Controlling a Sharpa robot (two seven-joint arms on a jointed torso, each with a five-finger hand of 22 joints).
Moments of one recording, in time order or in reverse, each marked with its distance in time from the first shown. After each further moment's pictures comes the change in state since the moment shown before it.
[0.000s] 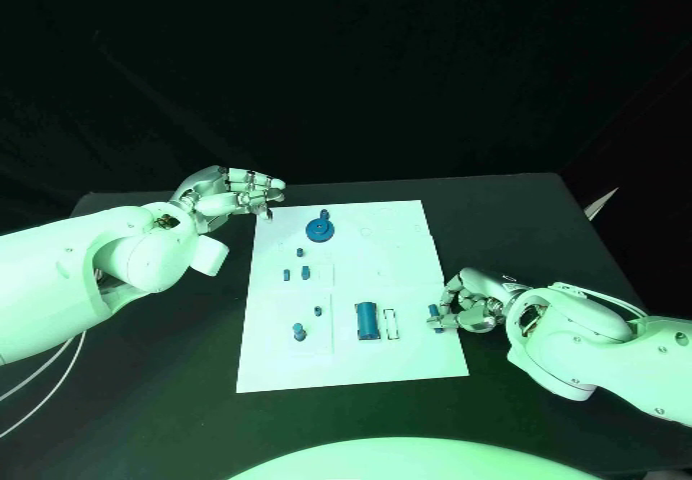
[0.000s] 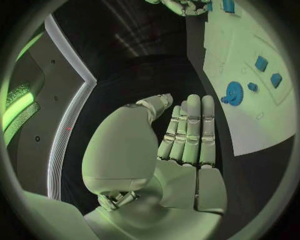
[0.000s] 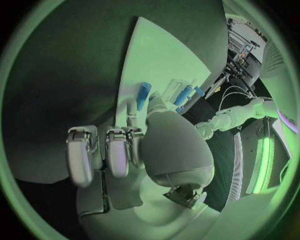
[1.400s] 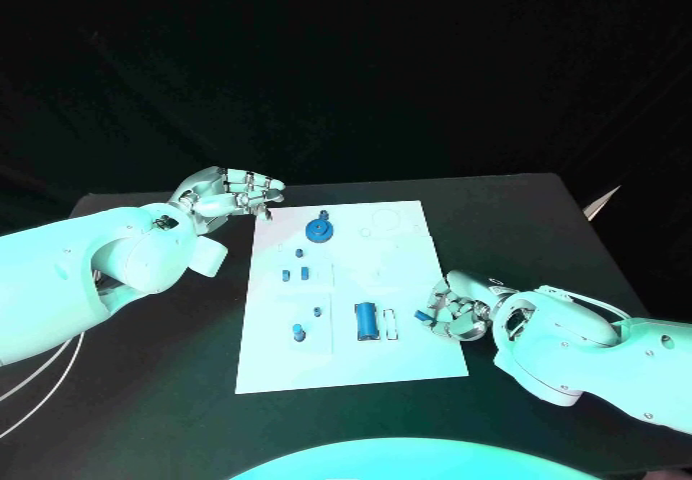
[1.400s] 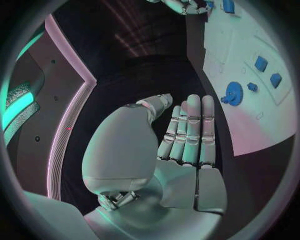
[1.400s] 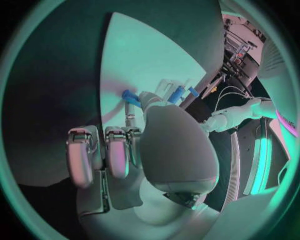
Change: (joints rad) left arm 0.000 -0.003 0.000 0.002 0.000 0.001 -0.001; left_hand 0.000 0.000 -0.003 0.003 0.000 0.000 0.000 0.000 0.000 -0.007 0.000 0.000 0.000 -0.004 -0.004 0.000 0.001 0.000 0.000 0.000 0.000 -0.002; right arm -0.001 0.036 -0.003 0.025 0.006 -0.020 -0.019; right_hand 0.144 -0.099 0.402 0.060 0.184 0.023 -0.009 -0.036 0.029 0.004 -0.011 -0.004 0.000 0.000 -0.008 0.000 0.001 0.000 0.004 -0.004 0.019 0.000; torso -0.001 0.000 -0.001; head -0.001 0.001
